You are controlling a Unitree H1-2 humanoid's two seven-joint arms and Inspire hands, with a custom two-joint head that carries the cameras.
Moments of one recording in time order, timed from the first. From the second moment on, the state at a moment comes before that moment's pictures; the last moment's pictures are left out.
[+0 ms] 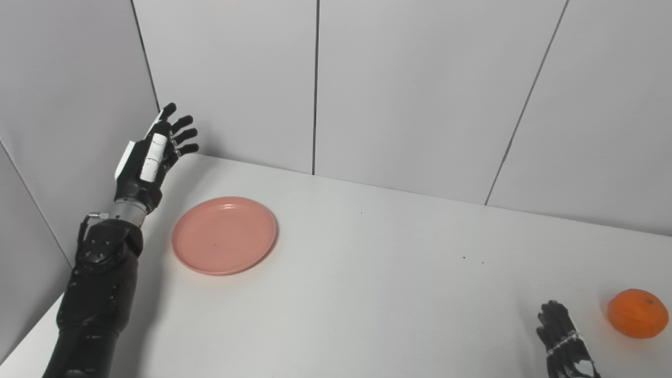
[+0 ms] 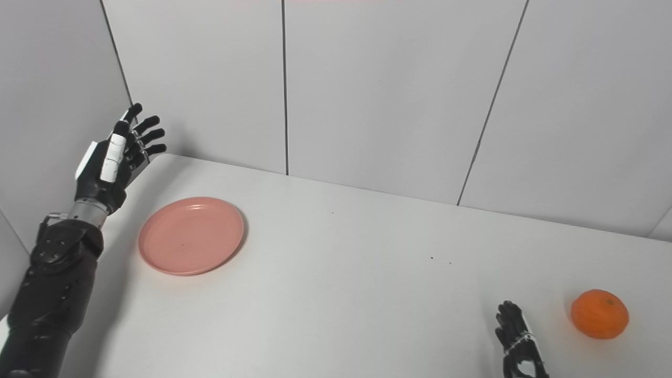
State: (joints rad) left arm -0.49 0.49 0.32 0.50 -0.27 -0.18 -0.22; right arm 0.16 -0.01 -0.02 -0.14 0.10 -0.26 0.10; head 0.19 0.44
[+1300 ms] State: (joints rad) left arm -0.59 0.53 0.25 1.07 -0.22 -0.42 -0.25; right arm 0.17 -0.01 -0.02 -0.14 0.10 -0.26 0.10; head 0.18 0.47
